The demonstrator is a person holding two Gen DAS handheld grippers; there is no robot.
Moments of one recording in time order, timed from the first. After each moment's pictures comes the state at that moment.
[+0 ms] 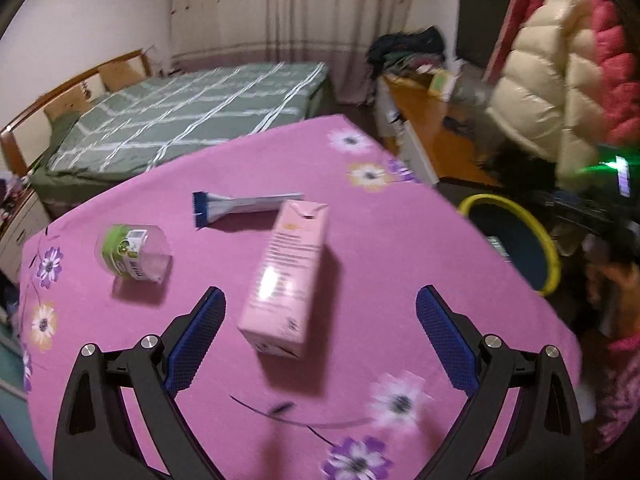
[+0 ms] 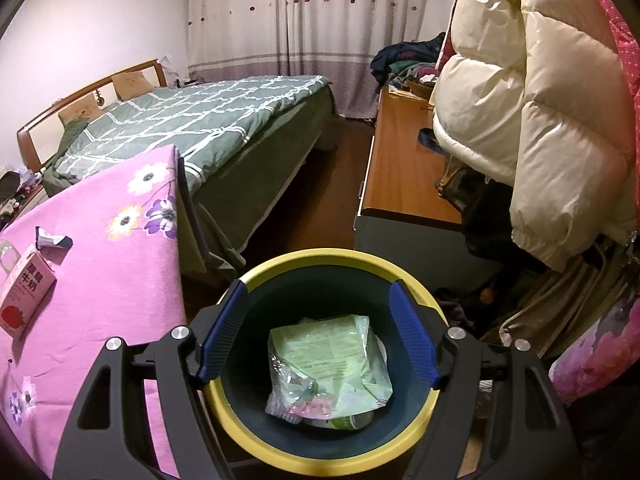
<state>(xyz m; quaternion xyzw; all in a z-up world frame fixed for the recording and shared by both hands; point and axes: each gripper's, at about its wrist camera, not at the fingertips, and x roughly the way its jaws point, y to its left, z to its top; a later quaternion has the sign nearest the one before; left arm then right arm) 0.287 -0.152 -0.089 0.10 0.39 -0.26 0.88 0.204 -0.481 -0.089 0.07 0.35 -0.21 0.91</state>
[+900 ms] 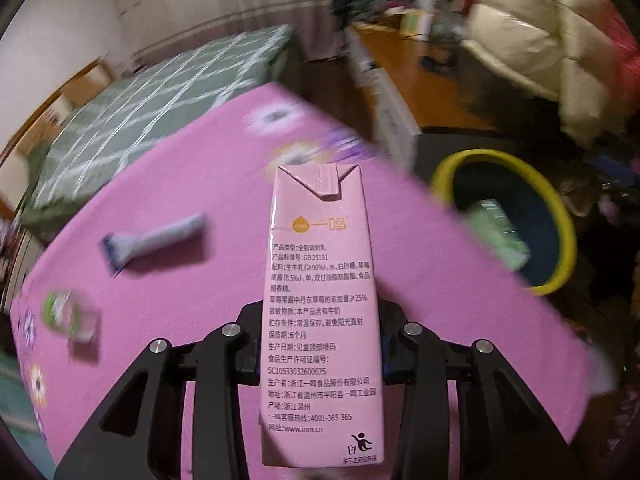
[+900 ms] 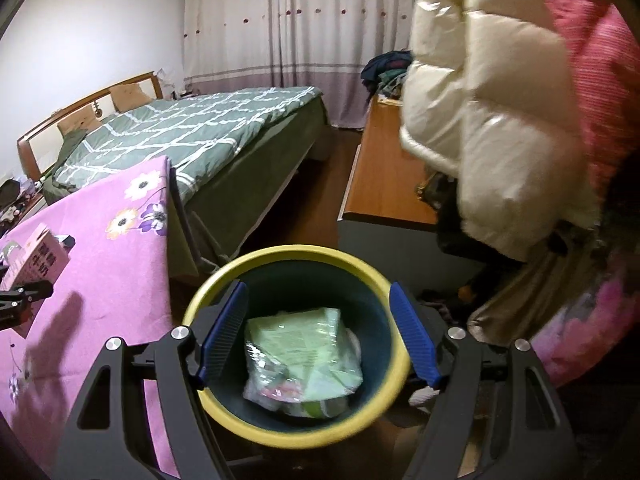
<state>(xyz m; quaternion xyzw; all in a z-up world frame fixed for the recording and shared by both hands) 0.294 -0.293 -0.111 0.20 0.42 -0.30 0.83 0.151 -0.500 -0.076 0.07 0.33 -0.22 0.91</state>
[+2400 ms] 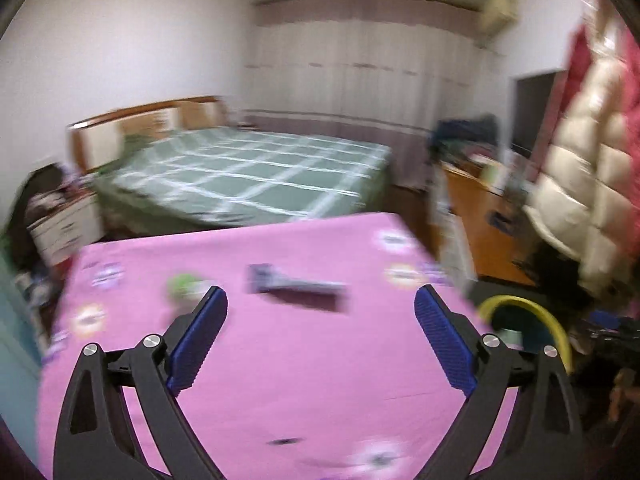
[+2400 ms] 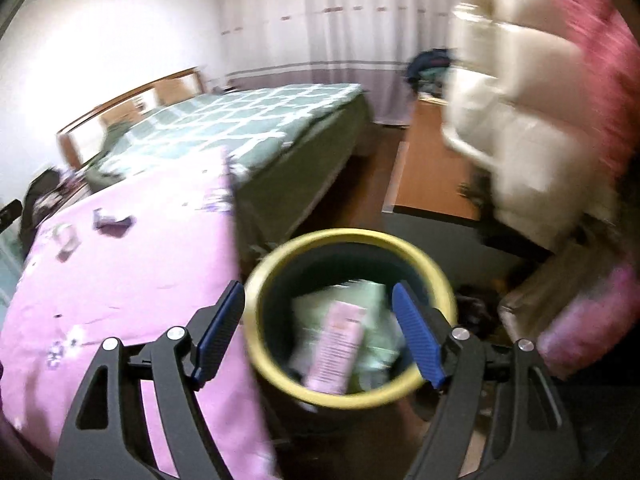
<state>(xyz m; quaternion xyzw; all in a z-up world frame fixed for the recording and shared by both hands) 0.255 -0.117 -0.042 0.01 0.25 -0.13 0.96 0.151 -0.456 -0.066 0.08 0.34 -0.11 0.93</state>
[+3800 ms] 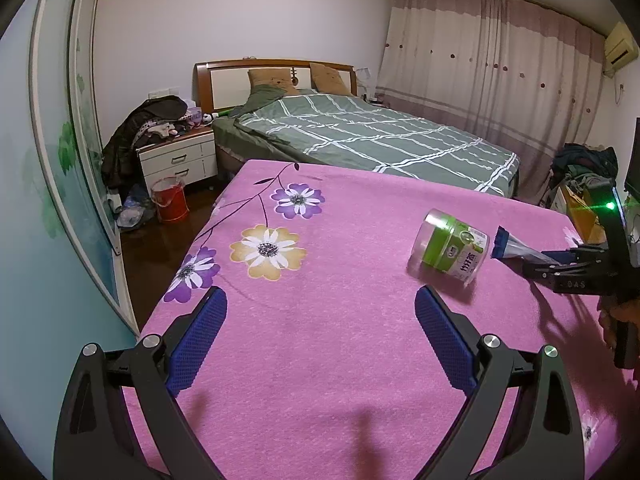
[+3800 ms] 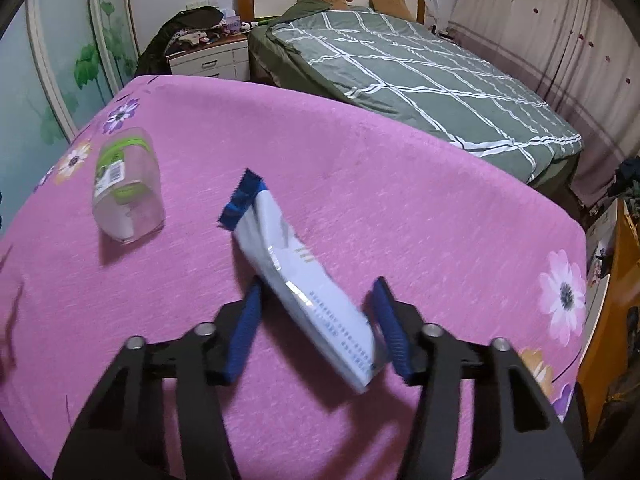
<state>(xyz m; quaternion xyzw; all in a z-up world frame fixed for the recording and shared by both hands) 0.292 0.055 -0.126 -0.05 0.30 0.07 0.95 0.453 -0.196 -0.132 -0.13 0.46 0.19 0.86</state>
